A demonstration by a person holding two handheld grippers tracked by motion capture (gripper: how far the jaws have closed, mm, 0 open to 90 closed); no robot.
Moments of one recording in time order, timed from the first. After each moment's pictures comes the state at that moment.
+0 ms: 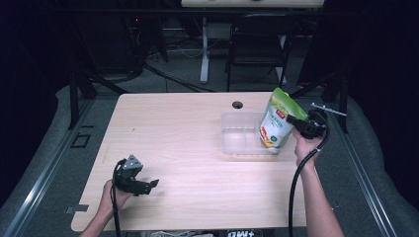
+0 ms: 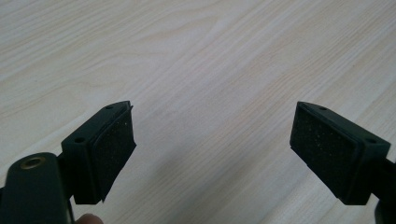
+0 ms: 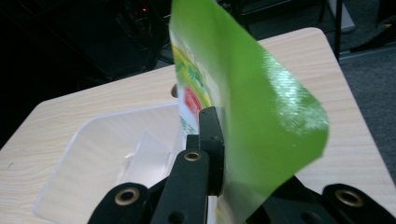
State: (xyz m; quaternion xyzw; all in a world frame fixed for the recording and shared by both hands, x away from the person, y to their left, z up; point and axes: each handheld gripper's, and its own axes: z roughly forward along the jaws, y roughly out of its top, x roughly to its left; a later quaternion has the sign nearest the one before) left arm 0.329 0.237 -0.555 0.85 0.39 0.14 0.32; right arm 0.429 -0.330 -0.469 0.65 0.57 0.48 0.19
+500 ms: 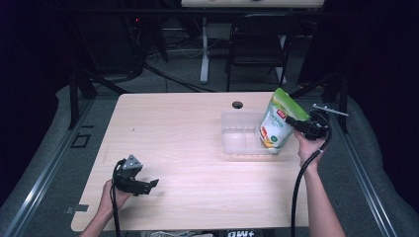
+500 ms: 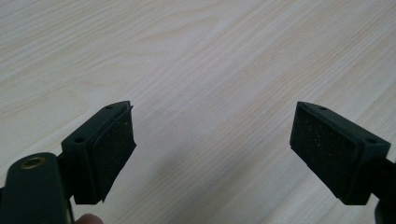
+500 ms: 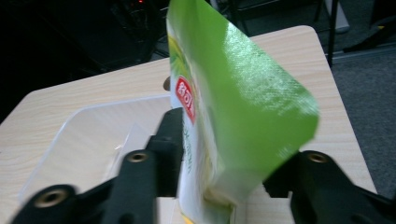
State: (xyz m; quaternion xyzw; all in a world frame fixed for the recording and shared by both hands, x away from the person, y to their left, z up) left arm 0.328 0.239 -0.555 0.85 0.39 0.14 0.32; right arm 0.426 -0.337 -0.469 0.64 0.58 0.46 0.19
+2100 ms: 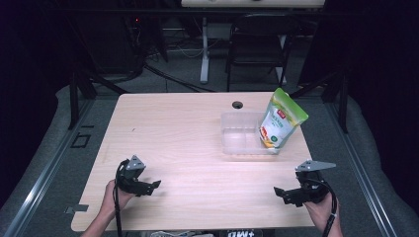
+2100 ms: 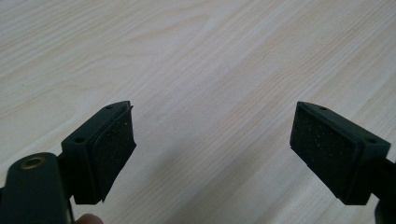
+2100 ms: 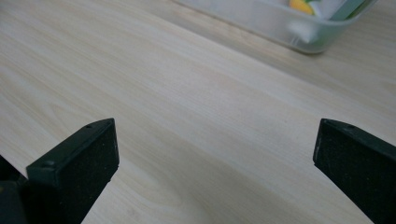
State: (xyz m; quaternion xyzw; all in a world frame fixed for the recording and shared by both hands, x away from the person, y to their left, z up) left arm 0.328 0.230 -0.556 0.86 0.39 0.13 0.32; right arm 0.269 -0.295 -0.502 0.48 0.80 0.33 0.14
